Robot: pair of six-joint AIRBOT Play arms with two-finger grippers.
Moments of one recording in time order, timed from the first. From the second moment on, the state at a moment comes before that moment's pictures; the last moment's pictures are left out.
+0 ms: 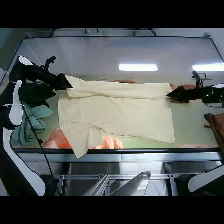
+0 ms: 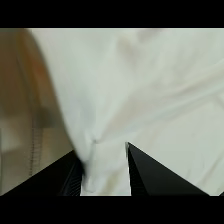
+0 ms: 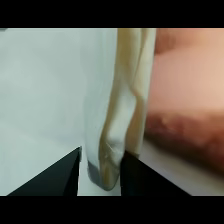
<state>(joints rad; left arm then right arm) 0.17 -2.15 2.01 0.89 -1.51 -1.21 -0.42 -1.91 1.35 -0.59 1.21 0.82</state>
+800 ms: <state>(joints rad) 0.41 -1.74 1.52 0.90 -1.67 -1.30 -0.53 -1.40 0.74 -0.97 1.27 1.06</state>
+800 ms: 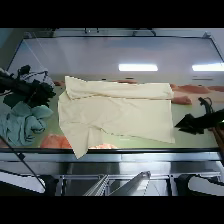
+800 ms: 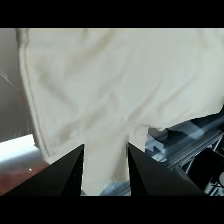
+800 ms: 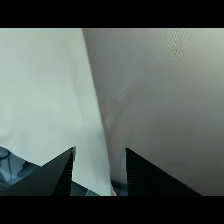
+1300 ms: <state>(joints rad) 0.51 -1.33 0.83 1.09 -1.44 -1.35 -0.38 -1.40 0.55 -0.74 1.14 0.95</state>
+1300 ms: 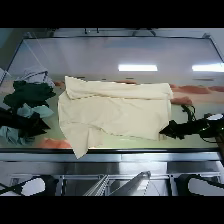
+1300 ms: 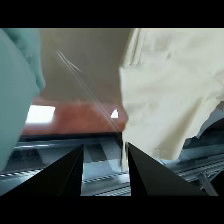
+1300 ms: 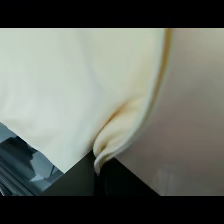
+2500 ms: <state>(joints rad) 0.25 -1.28 0.77 0.88 -1.45 -1.27 -0.58 -1.25 0.58 -0.71 1.27 1.03</state>
